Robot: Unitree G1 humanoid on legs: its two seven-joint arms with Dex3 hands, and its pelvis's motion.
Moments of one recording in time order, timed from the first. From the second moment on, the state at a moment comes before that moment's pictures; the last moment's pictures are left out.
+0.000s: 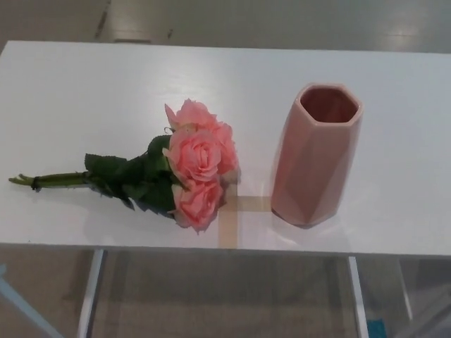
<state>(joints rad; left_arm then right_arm) -0.11 0.46 0.23 1.23 0.03 -0.14 -0.05 -0.19 -0.26 -0.16 1.24 -0.07 -0.12 -0.12</state>
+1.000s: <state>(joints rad) 0.02 0.45 0.13 0.91 0.00 -0.26 -0.31 -0.20 -0.26 -0.15 1.26 -0.07 -0.16 -0.13</state>
